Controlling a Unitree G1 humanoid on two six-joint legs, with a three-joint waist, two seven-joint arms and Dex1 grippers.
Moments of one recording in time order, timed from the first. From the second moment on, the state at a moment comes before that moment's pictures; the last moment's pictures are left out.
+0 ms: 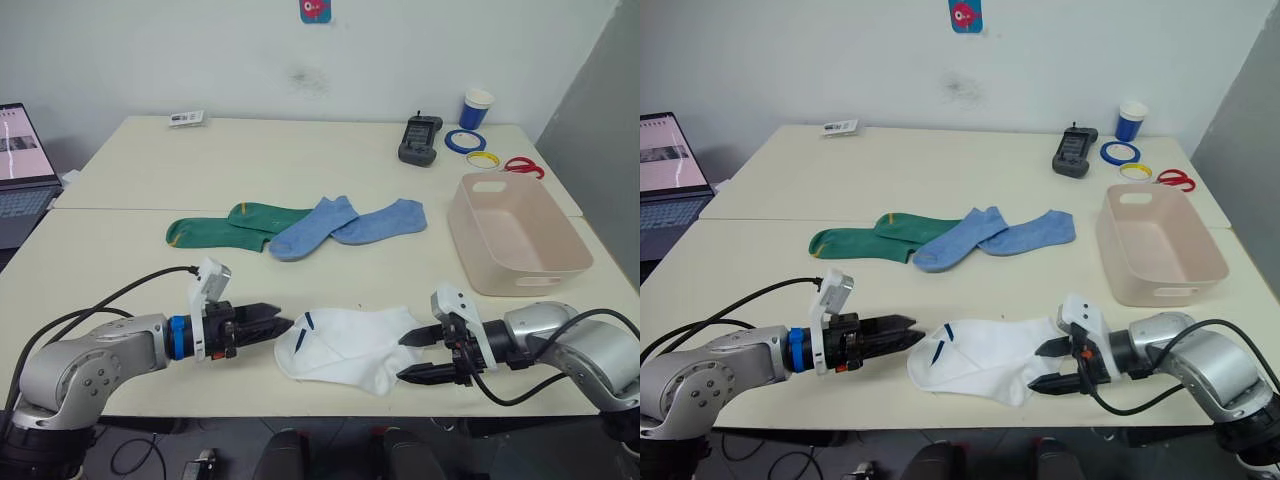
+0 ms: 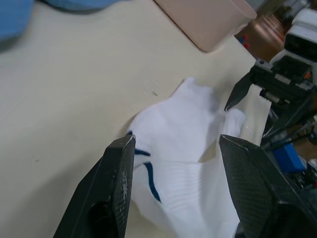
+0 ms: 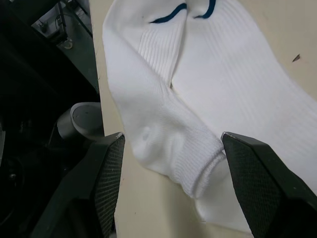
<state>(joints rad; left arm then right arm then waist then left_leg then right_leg) -0.10 0.83 0.18 -0.35 -0.95 1.00 -0.81 -0.28 -0.88 0.21 -0.46 0.61 0.90 1.05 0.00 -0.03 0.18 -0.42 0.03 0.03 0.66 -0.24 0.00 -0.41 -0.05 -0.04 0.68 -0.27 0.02</state>
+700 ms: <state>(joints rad) -0.03 0.82 0.09 -0.38 -0.84 0.97 -0.86 -0.13 -0.95 0.16 -0.55 0.66 0.88 1.09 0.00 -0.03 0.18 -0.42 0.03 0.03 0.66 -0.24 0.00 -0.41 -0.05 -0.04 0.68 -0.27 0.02</state>
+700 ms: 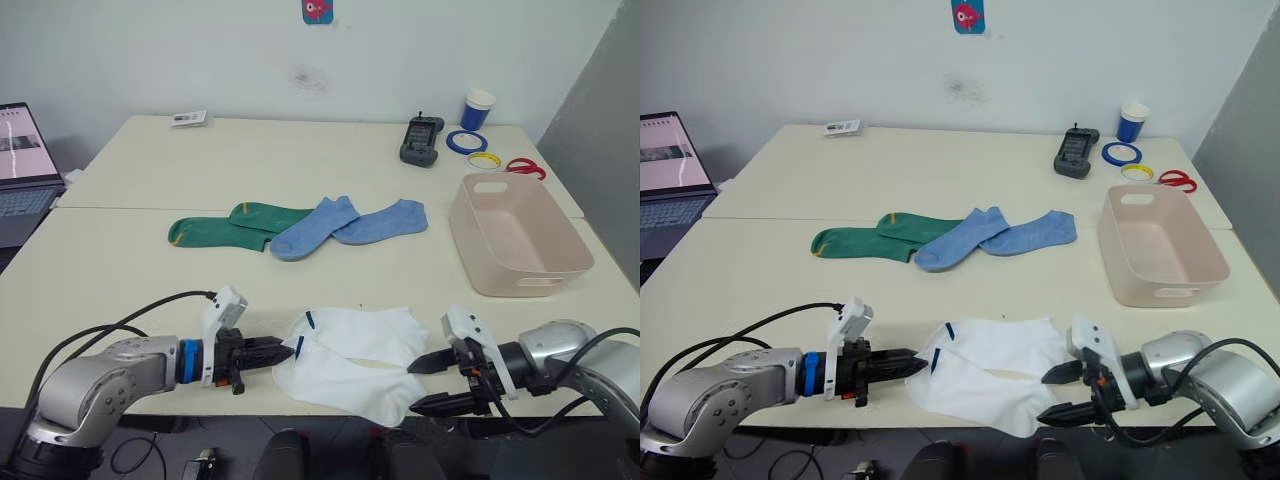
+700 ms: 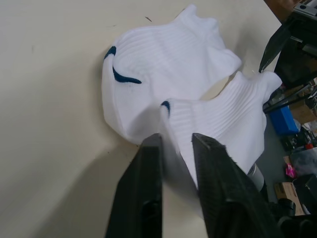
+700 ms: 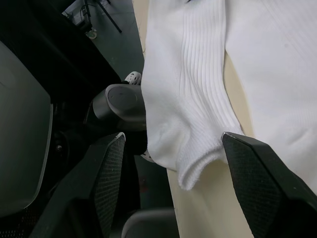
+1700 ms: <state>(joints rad) -0.20 0.78 0.17 -0.38 -0.92 0.90 -0.92 -0.20 -0.77 0.20 -0.46 0.61 0.86 0.93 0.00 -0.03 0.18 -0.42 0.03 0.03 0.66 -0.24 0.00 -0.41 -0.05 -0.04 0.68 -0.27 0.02</state>
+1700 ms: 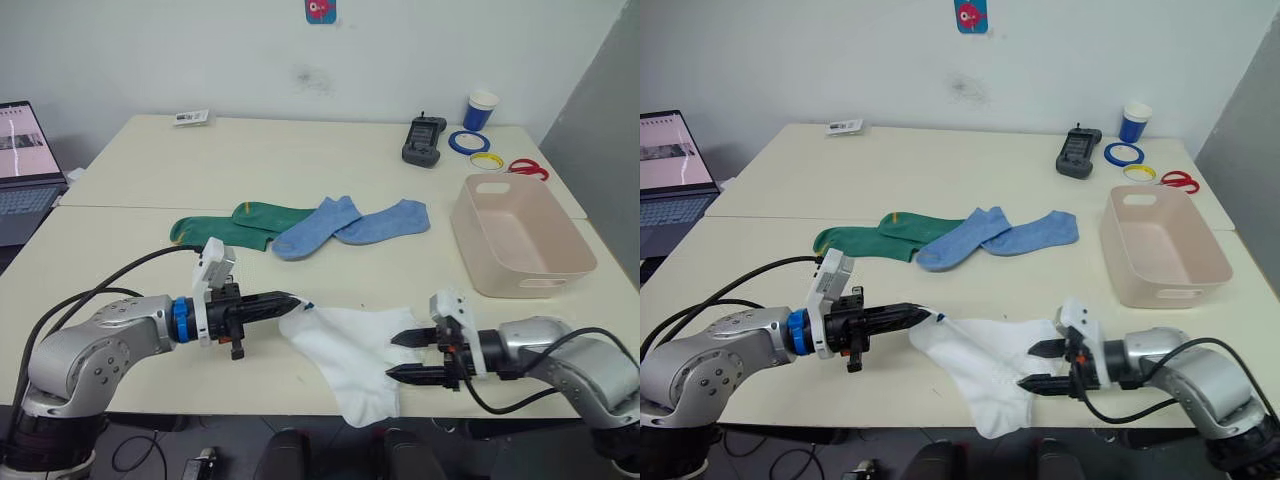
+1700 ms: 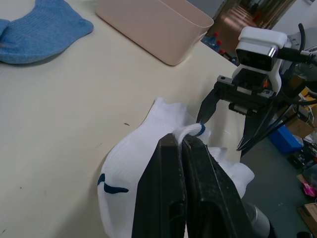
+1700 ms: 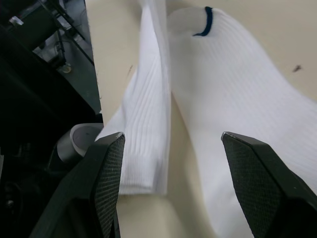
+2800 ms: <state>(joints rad) 0.04 0.79 0.27 -0.55 -1.09 0.98 -0.84 -0.13 -0.98 0.04 -0.56 0.79 0.96 1.07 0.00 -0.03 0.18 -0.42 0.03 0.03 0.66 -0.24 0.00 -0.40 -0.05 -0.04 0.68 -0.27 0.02</state>
